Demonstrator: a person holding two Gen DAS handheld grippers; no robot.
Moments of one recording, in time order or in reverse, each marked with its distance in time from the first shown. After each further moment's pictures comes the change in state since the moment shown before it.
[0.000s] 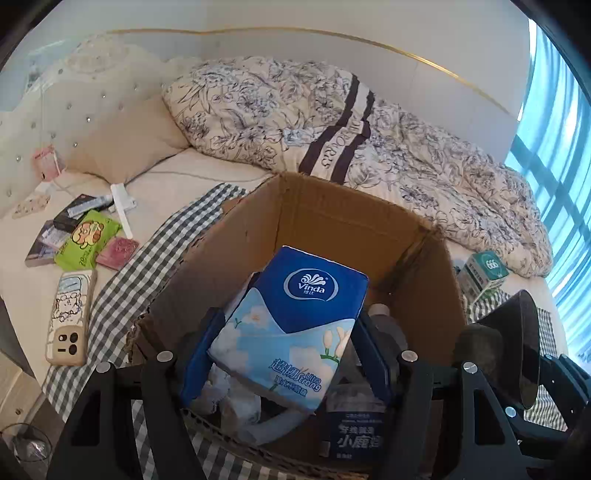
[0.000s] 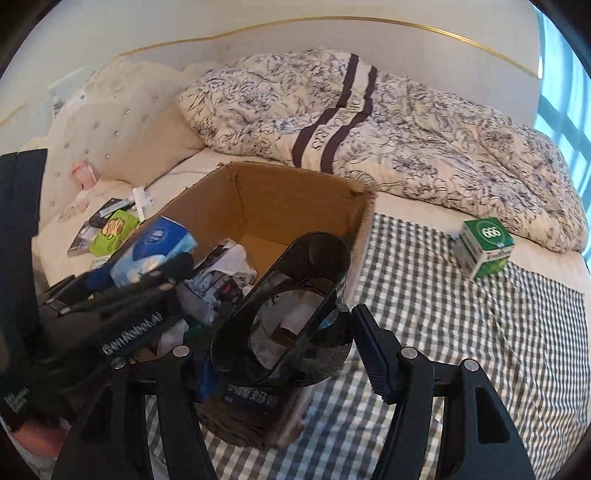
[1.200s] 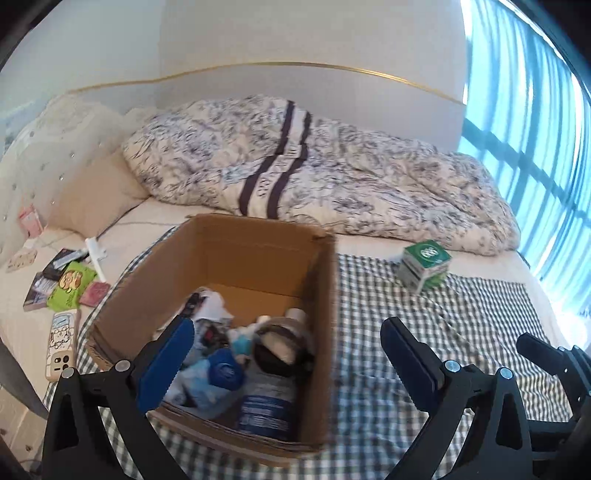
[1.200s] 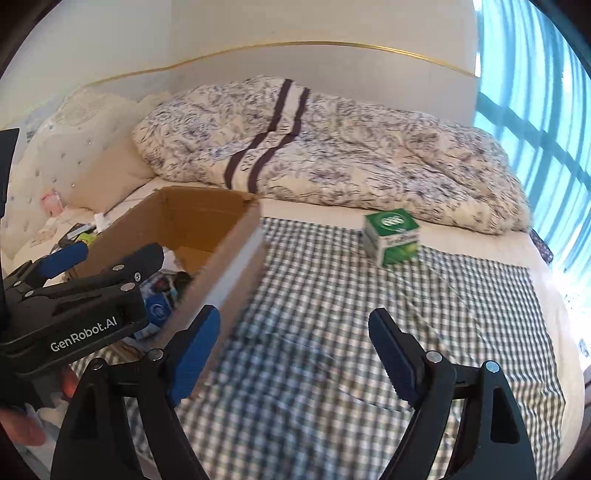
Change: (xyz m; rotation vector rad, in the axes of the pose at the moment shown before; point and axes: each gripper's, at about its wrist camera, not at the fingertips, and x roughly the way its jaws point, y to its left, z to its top) left arm -0.071 -0.116 -0.022 0.178 -0.120 -0.060; right arm -0.087 -0.099 -0.049 0.098 -0.107 -0.158
